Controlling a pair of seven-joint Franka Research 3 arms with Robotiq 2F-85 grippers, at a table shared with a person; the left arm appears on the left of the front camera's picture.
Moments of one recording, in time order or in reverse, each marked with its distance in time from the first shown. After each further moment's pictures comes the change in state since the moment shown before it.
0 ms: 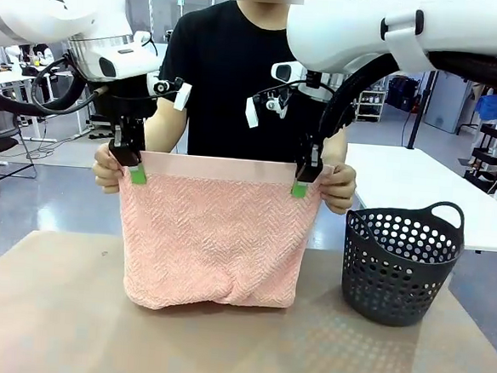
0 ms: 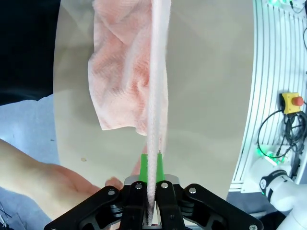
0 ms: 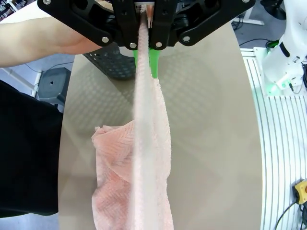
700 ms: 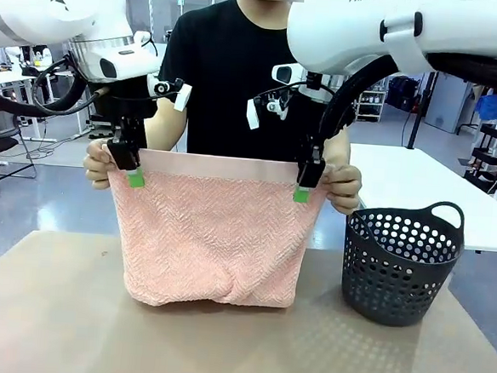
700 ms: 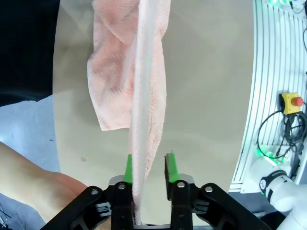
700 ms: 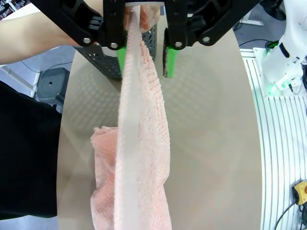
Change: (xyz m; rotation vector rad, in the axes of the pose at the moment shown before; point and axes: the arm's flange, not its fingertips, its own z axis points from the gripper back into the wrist) left arm 0.000 0.002 -0.002 -0.004 -0.002 0.002; right arm -0.001 -0.002 -0.003 0.006 0.003 0.000
